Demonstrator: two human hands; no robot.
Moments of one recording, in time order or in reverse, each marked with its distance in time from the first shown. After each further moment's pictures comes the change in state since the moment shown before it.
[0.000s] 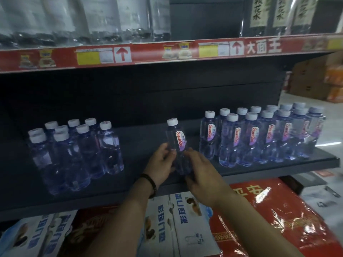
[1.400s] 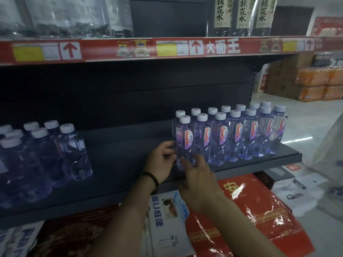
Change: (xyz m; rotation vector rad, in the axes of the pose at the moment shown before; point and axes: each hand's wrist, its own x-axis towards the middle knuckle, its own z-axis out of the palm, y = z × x) left_hand 0.035 -0.005 0.081 0.196 0.013 0.098; right_hand -0.030 0.020 -0.038 -0.349 -0.075 0.306
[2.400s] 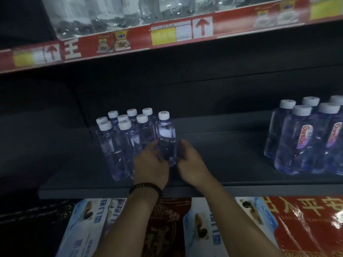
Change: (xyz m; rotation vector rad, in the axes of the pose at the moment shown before) left_hand -0.095 -0.016 -0.224 0.508 0.613 -0.037; right_hand 0.100 -0.211 0.123 0.967 -0.161 -0.241
